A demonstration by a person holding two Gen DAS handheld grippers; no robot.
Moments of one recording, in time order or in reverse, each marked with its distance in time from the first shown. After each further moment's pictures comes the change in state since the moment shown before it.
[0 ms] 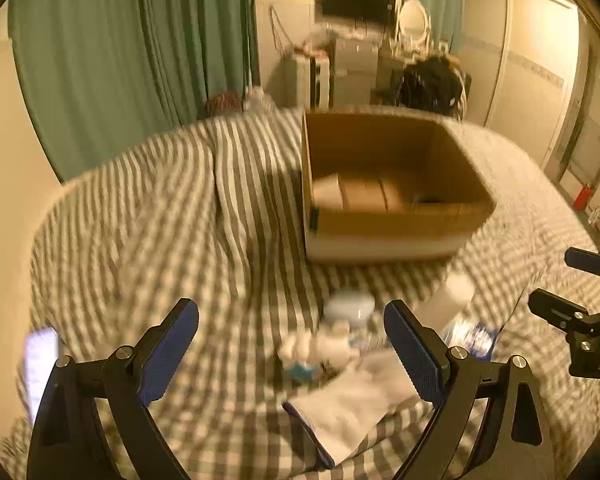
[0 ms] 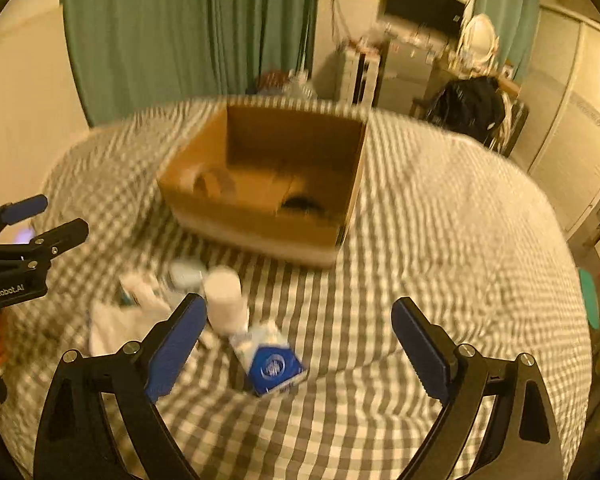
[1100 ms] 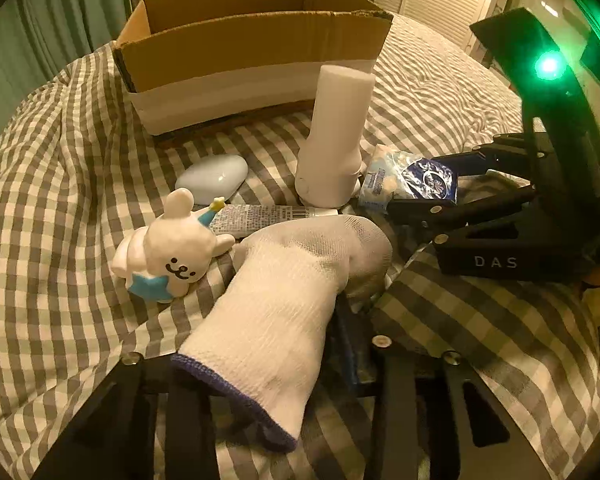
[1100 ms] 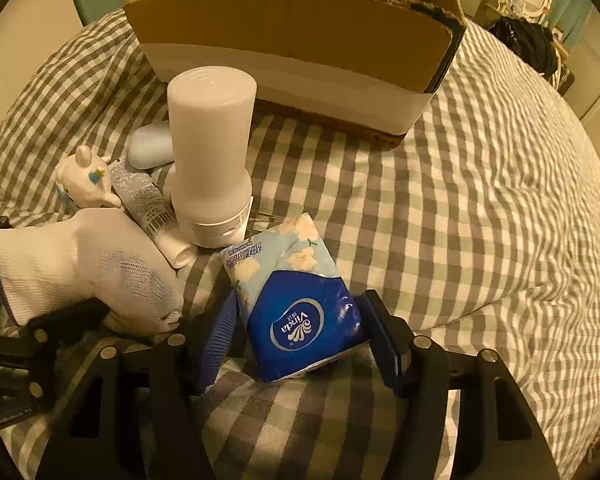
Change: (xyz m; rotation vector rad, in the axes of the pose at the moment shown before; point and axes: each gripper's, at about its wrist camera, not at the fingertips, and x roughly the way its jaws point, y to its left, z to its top) left arm 0.053 -0.065 -0.076 0.268 0.253 -0.254; right arm 0.113 0.007 -0.060 -0.080 0.285 0.048
